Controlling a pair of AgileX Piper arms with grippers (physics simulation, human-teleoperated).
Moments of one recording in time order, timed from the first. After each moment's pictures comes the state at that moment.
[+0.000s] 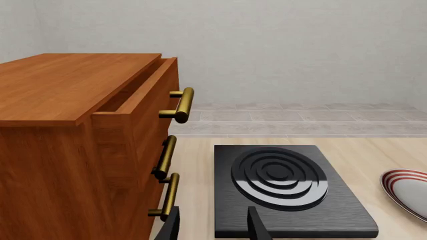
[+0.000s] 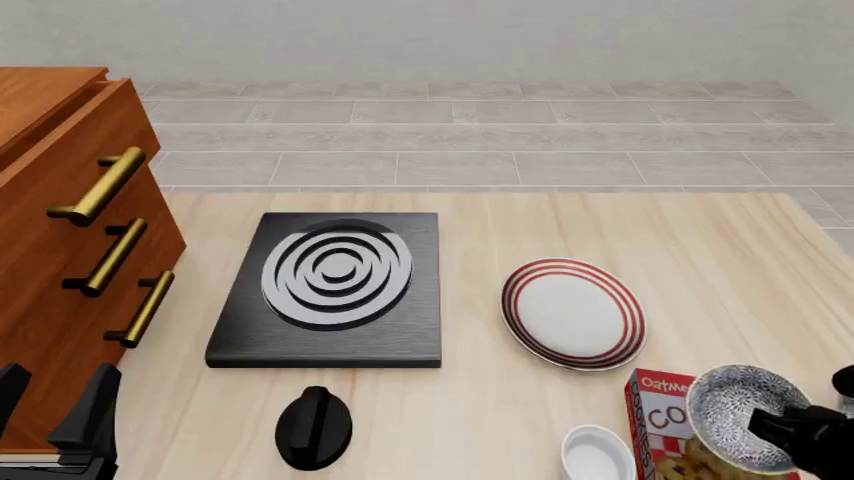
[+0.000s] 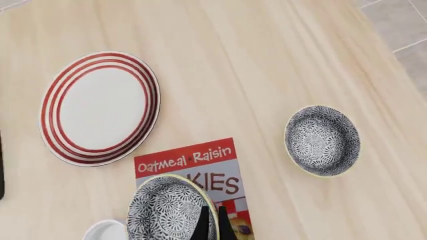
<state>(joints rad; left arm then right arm) 0.00 0.00 0.00 0.00 0.00 -0.29 0.58 -0.31 0.57 0.11</state>
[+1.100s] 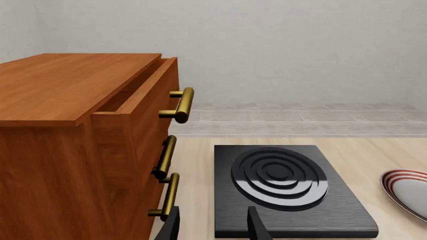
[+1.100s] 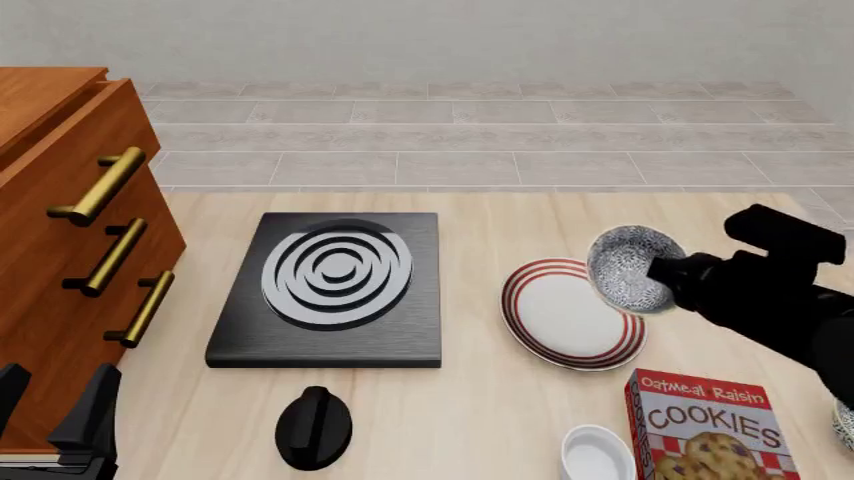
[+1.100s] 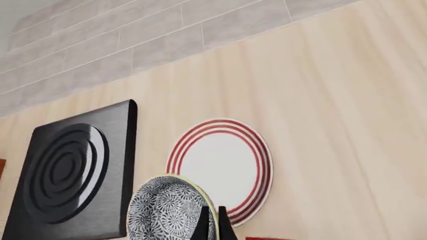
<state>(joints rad) 0.00 0.00 0.00 0.00 0.00 0.11 1.06 -0.62 0.21 0.39</state>
